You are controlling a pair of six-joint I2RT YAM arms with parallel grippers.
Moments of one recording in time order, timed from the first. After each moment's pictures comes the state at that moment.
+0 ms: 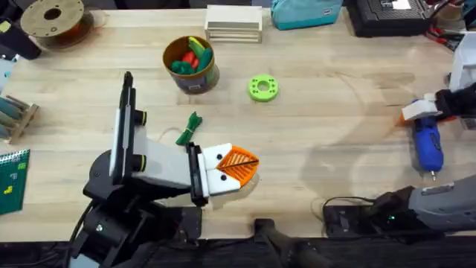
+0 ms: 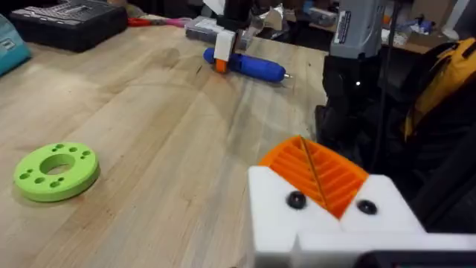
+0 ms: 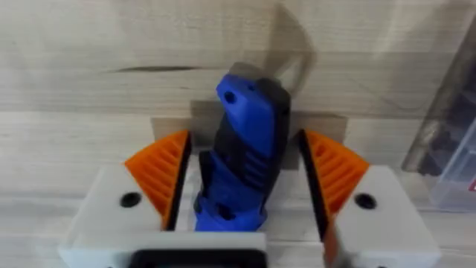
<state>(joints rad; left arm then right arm) -0.40 0.01 0.01 -0.09 0.98 -0.08 -0.75 1.83 1.24 -0.95 -0.06 -0.73</state>
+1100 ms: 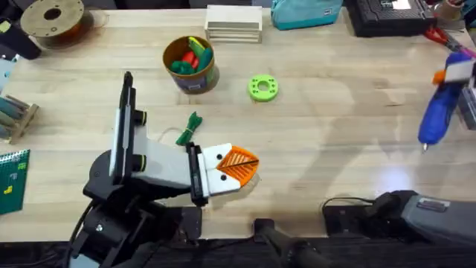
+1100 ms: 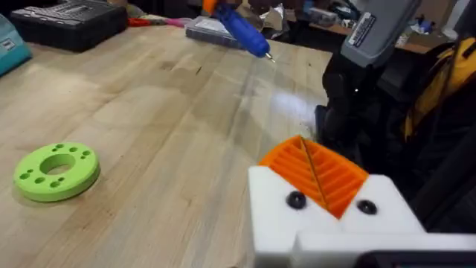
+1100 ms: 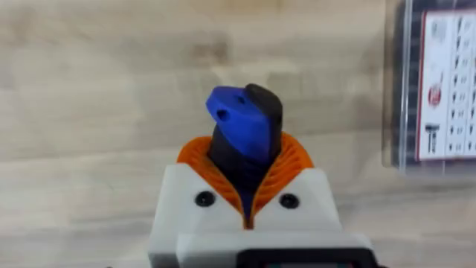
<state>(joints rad) -0.40 0.01 0.01 -0.09 0.98 -0.08 -0.70 1.44 1.23 -0.95 -0.27 -0.53</state>
